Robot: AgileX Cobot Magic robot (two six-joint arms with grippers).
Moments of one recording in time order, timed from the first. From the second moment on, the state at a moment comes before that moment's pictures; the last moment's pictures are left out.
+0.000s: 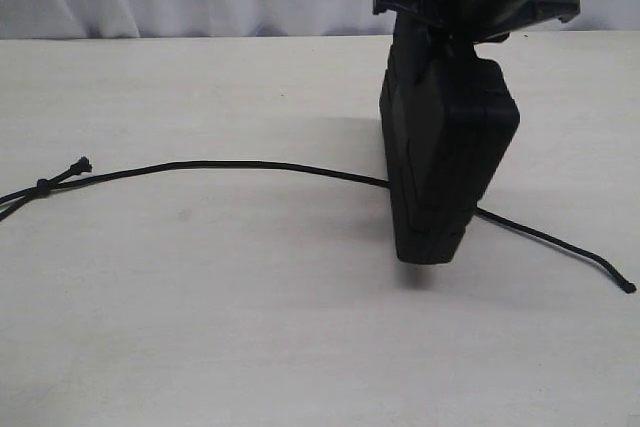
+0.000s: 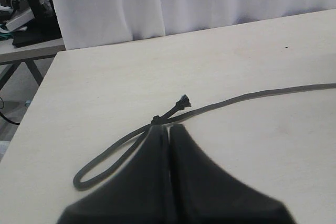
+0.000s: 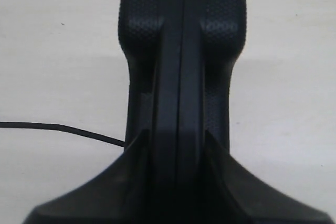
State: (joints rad) left arm 0.01 0.00 0.00 -0.08 0.35 0.16; right arm 0.43 1.69 -1.46 -0.31 0.86 0.65
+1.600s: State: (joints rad) left arm 0.01 0.00 0.00 -0.08 0.35 0.16; right arm 0.50 1.78 -1.48 -0.35 0.83 0.74
